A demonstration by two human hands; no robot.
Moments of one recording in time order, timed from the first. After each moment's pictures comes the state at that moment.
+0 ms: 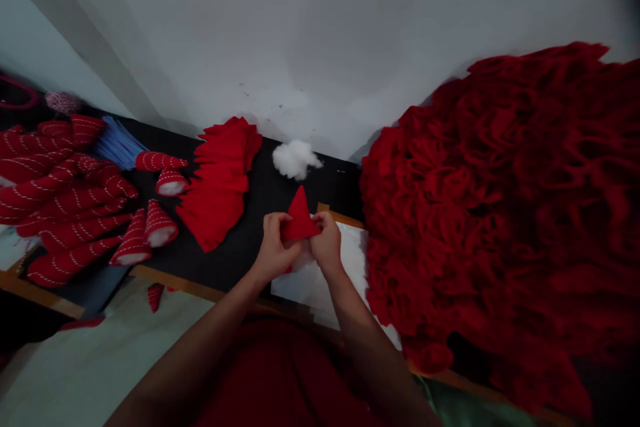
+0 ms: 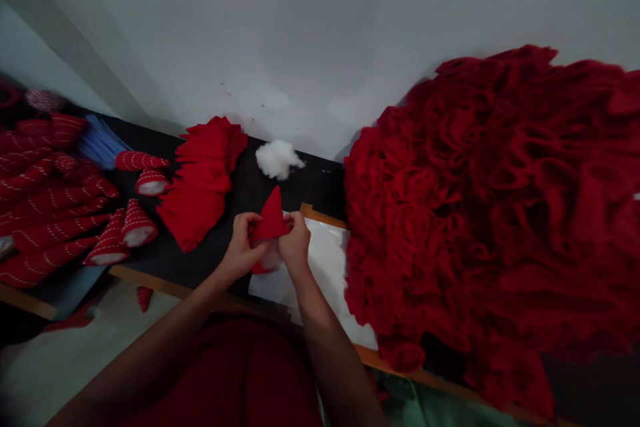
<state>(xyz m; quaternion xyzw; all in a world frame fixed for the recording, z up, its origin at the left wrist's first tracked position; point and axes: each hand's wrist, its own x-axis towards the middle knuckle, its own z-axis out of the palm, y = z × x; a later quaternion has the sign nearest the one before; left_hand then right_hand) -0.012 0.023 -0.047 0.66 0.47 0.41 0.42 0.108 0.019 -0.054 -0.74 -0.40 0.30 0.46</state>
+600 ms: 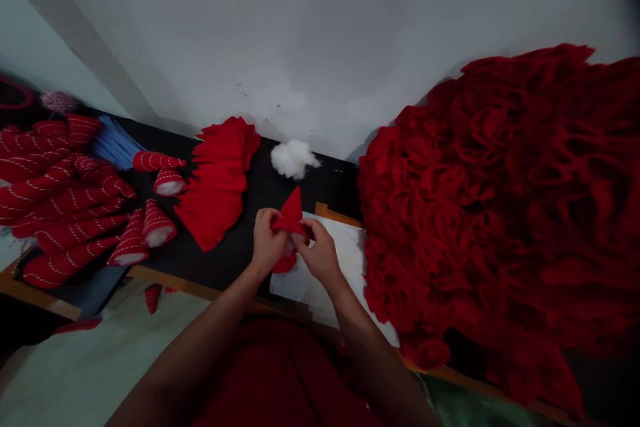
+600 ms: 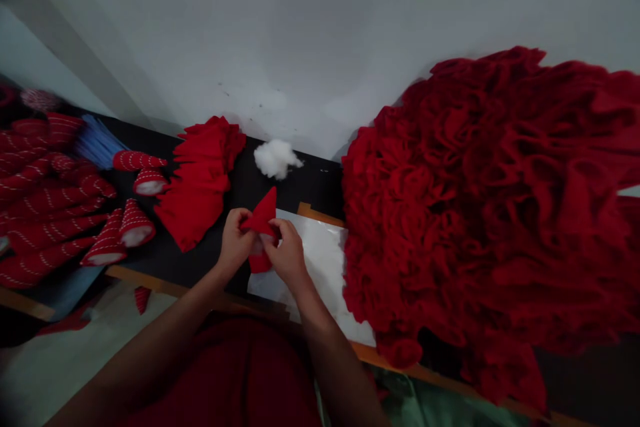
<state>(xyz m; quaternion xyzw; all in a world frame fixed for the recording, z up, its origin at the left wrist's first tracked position) -0.010 0.036 -0.050 0.60 0.55 0.46 0.37 0.105 -0.005 -0.043 -0.63 -0.53 0.34 0.45</state>
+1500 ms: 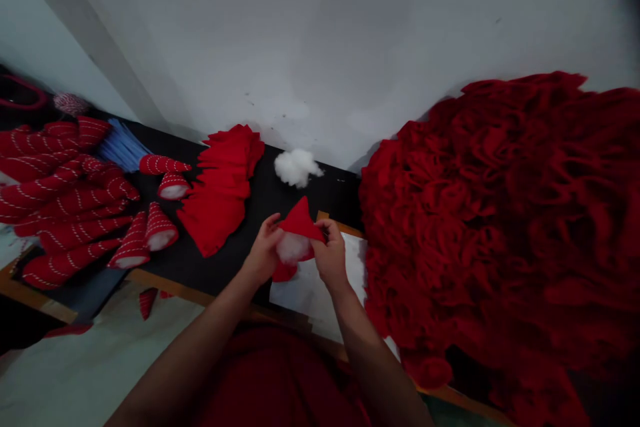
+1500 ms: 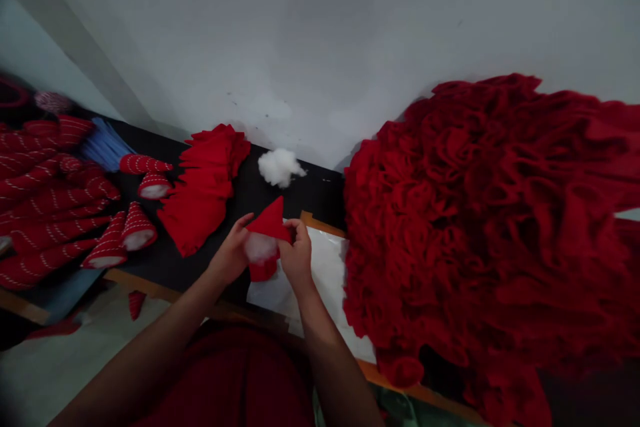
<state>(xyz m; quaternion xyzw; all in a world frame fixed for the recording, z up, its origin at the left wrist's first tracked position) -0.020 0.033 -0.045 0.34 0.43 0.46 0.70 0.099 0.011 -0.036 -0.64 -0.38 0.36 0.56</state>
